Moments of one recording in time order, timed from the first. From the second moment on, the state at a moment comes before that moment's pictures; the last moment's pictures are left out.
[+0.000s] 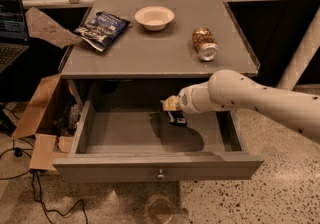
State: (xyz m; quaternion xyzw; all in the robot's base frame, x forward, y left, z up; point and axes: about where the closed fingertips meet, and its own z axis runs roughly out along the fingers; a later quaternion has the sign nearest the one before) arm 0.625 -0.065 0.688 -0.13 0.91 0.25 0.30
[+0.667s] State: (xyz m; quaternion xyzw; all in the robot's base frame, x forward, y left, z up) arm 0.614 -0.087 0.649 -0.10 0.93 0.23 0.27
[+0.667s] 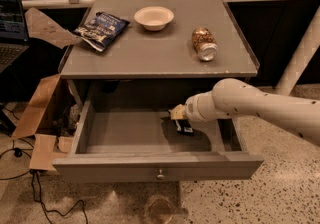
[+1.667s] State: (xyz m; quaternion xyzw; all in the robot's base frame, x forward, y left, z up) arm 0.614 -0.087 0.648 -0.09 0.93 0.23 0.27
